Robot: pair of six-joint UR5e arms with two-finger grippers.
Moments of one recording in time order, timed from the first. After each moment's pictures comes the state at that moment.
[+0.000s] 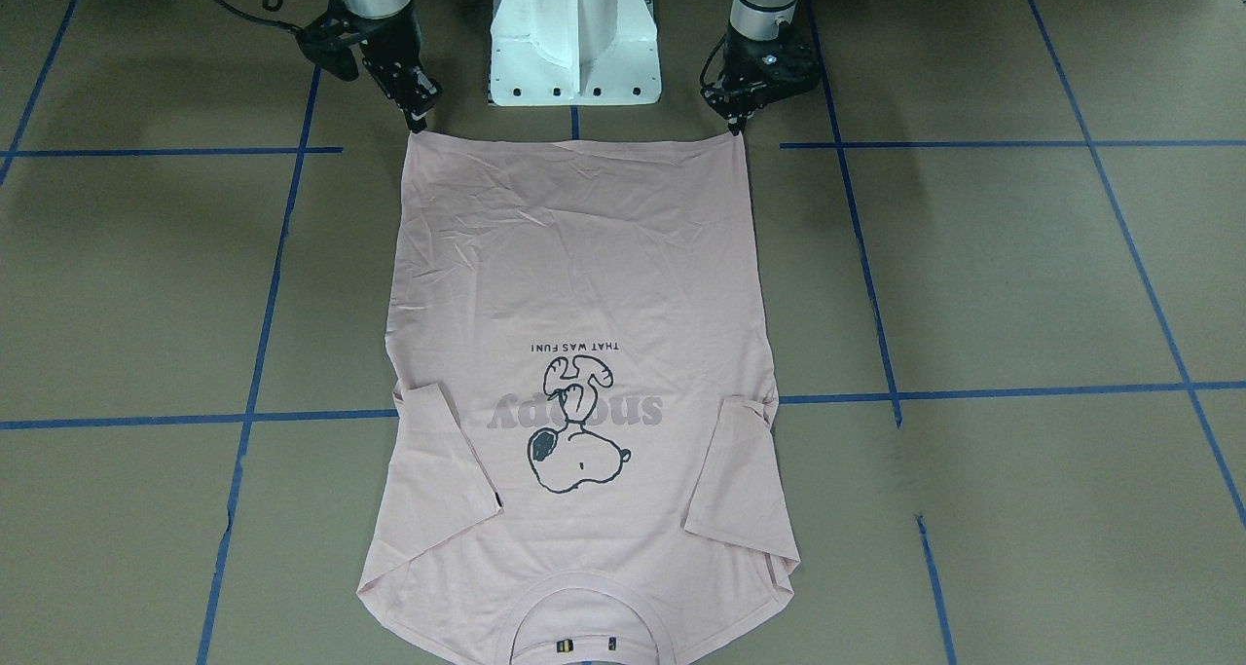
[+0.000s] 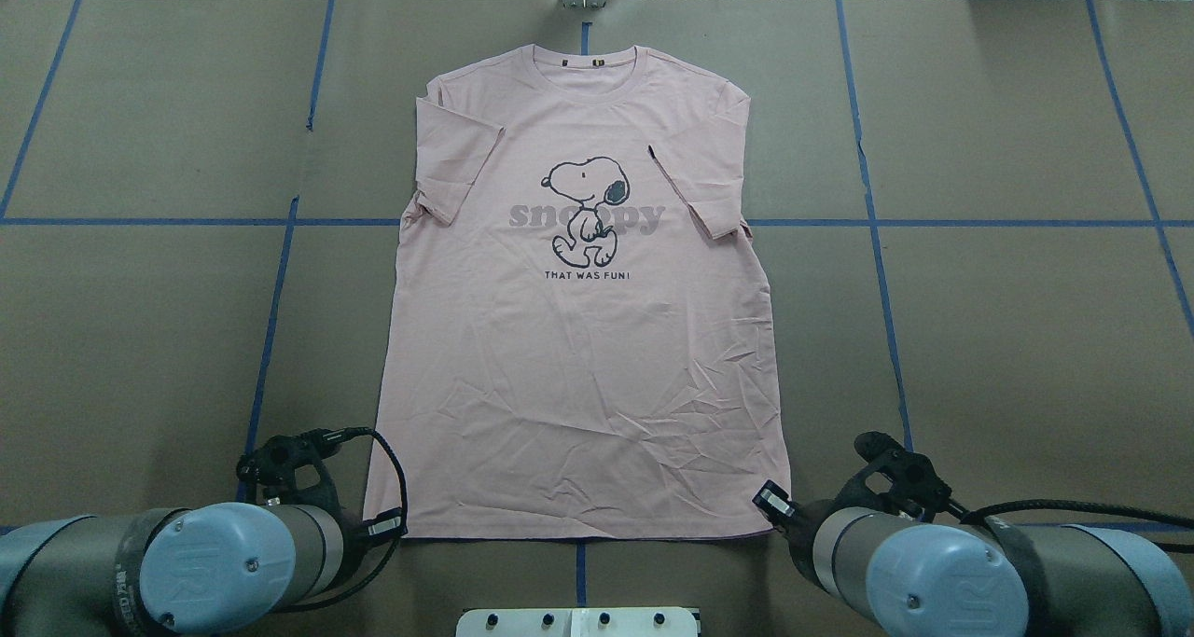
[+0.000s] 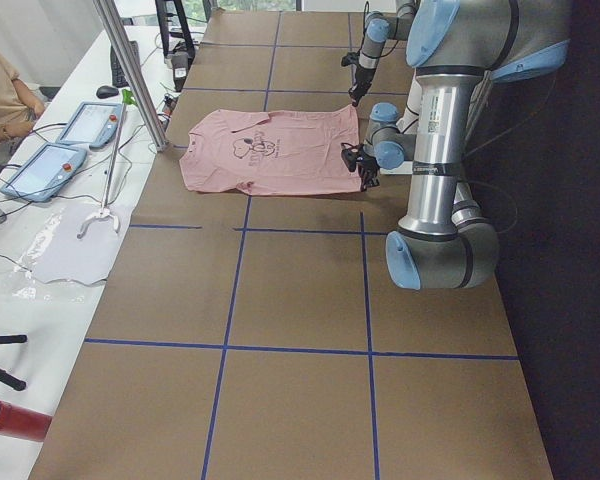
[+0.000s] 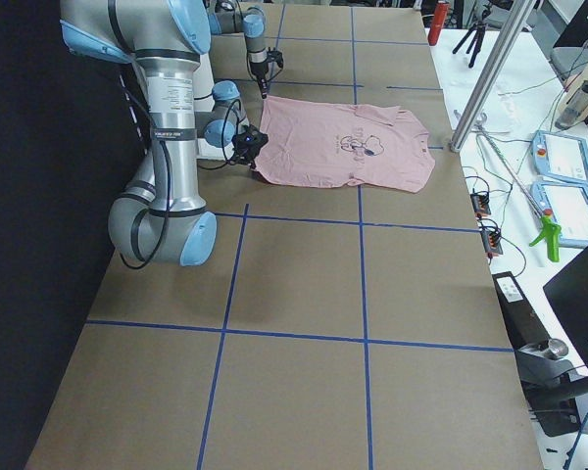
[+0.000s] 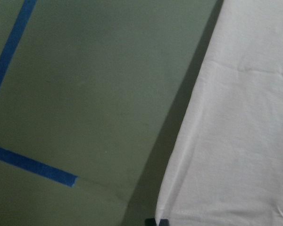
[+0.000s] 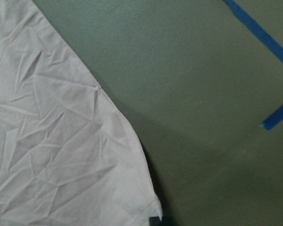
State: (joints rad) left arm -0.13 -1.73 -2.13 -1.64 -1.58 -1.83; right arm 0.08 -1.49 2.23 -1.49 1.46 2.24
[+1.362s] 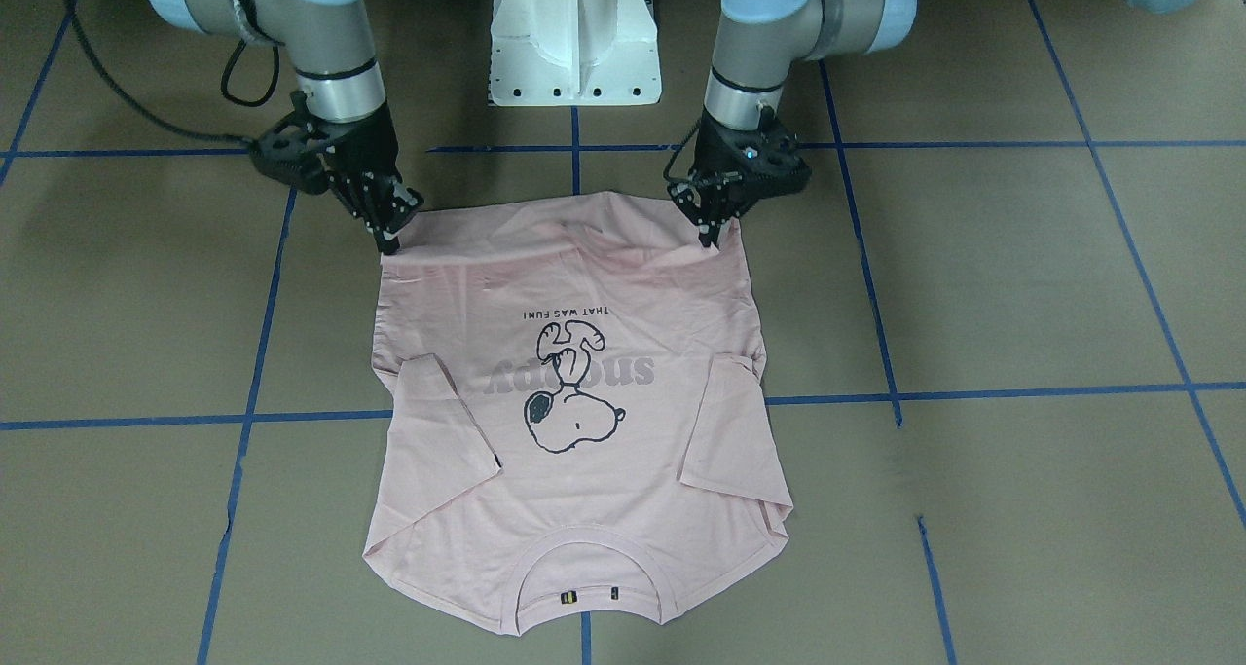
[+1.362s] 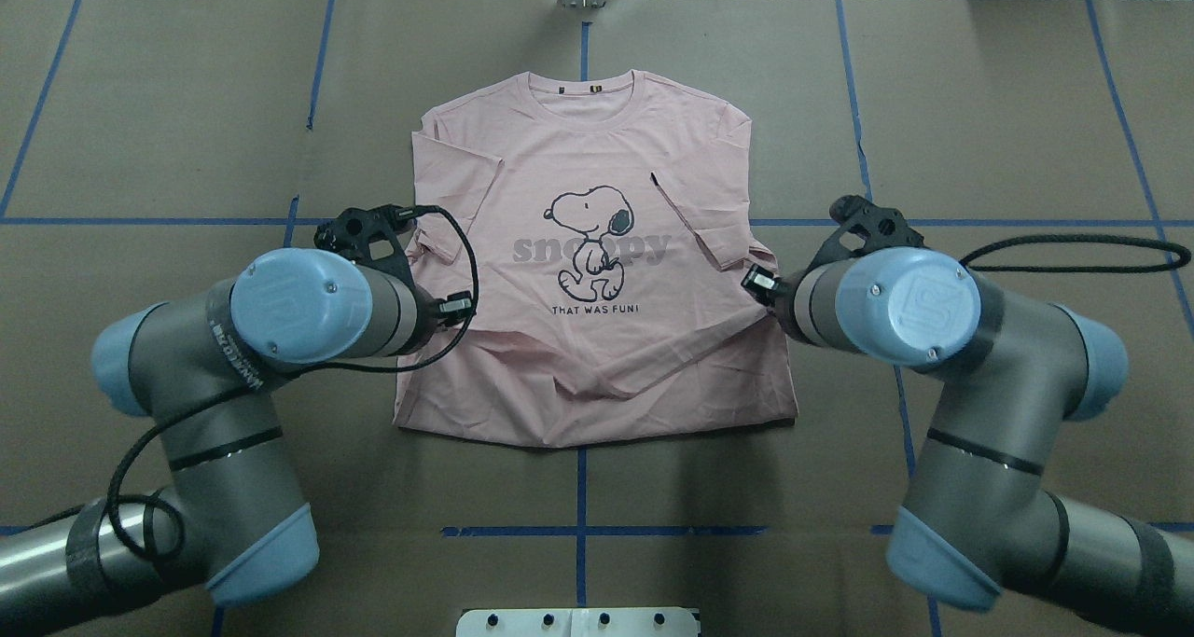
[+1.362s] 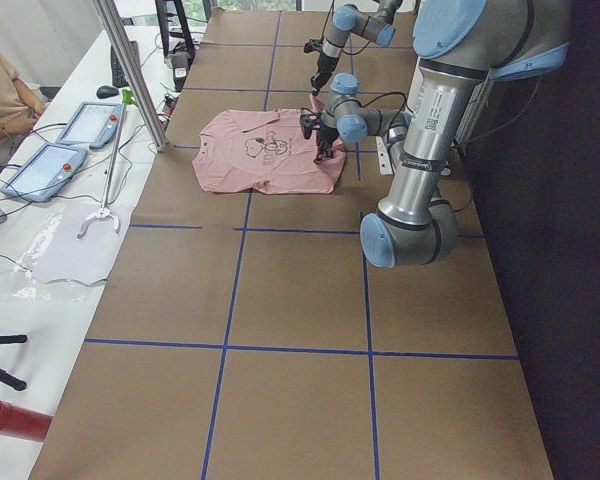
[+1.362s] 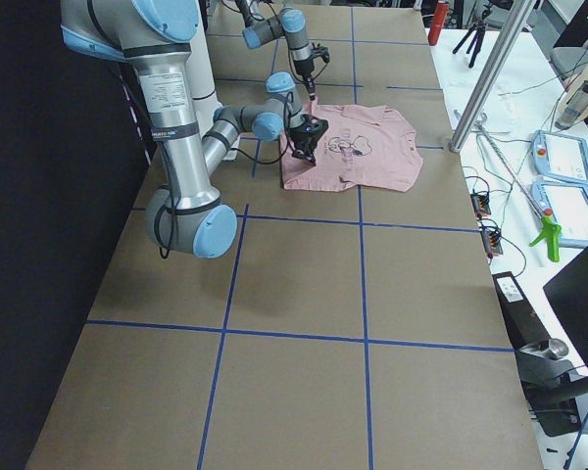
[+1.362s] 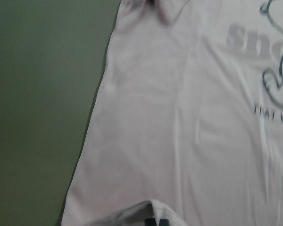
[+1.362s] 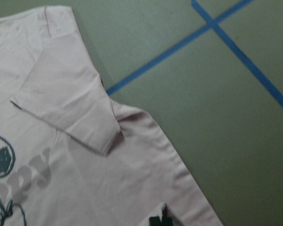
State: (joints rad) left arm -0.51 -2.04 -1.81 -1.76 -1.64 -1.51; right arm 0.54 -1.22 1.94 -1.49 1.58 1.76
